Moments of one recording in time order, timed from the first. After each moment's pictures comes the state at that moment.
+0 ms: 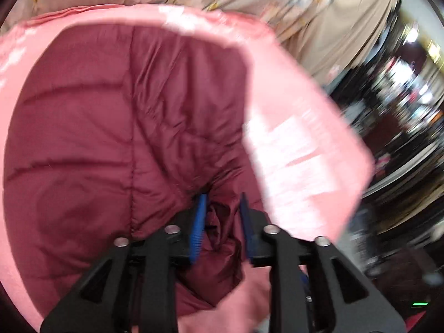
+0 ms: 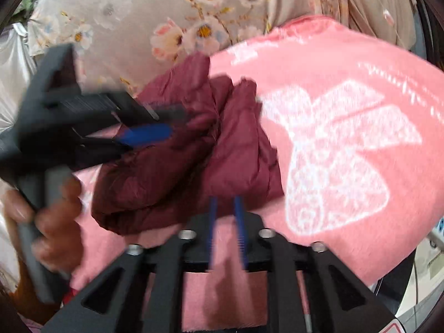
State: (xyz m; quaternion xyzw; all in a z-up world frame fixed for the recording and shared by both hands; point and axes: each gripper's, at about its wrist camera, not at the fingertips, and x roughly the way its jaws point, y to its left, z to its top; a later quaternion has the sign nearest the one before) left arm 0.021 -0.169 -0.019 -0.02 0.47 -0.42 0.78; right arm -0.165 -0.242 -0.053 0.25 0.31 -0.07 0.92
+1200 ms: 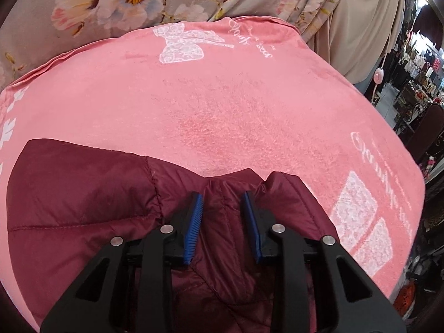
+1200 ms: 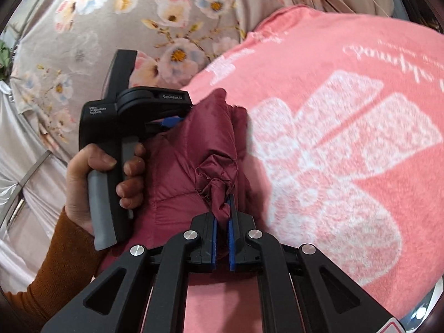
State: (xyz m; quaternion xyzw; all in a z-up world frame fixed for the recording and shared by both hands) left arm 0.129 -0.293 -0.050 0.12 0.44 -0.34 0.82; right arm -0.122 -0.318 -0.090 0.36 0.27 -0.08 0.89
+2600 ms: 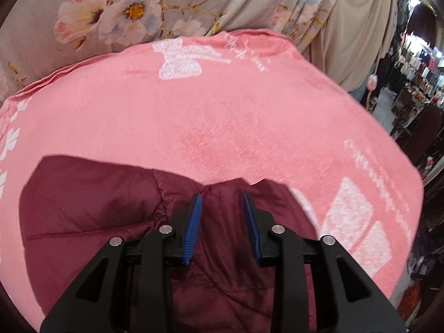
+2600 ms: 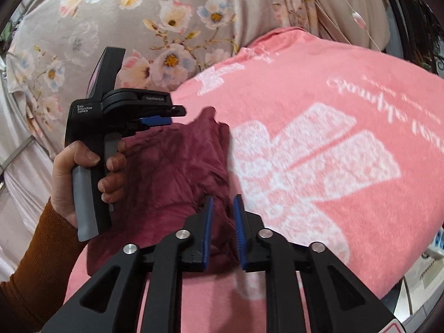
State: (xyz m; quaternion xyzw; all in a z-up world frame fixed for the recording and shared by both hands) left arm 0.117 -0.288 -0.025 0.11 0.40 -0.36 0.84; right arm -0.140 -0.320 -0.043 0.28 0.27 -0.13 0.91
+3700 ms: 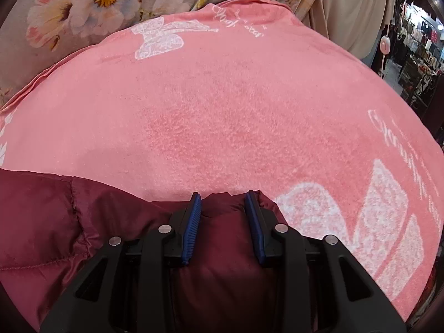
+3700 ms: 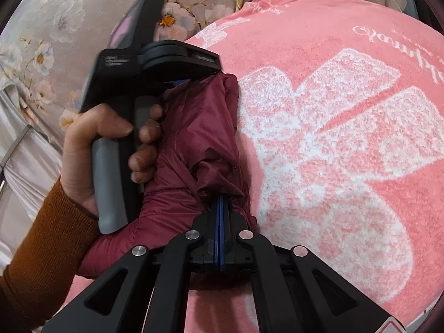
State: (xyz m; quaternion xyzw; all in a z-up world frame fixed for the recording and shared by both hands) left arm 0.136 -0.343 -0.089 0.17 0.42 -0.34 0.82; right arm -0.092 -0.325 -0.092 0.32 0.36 -0.09 0.87
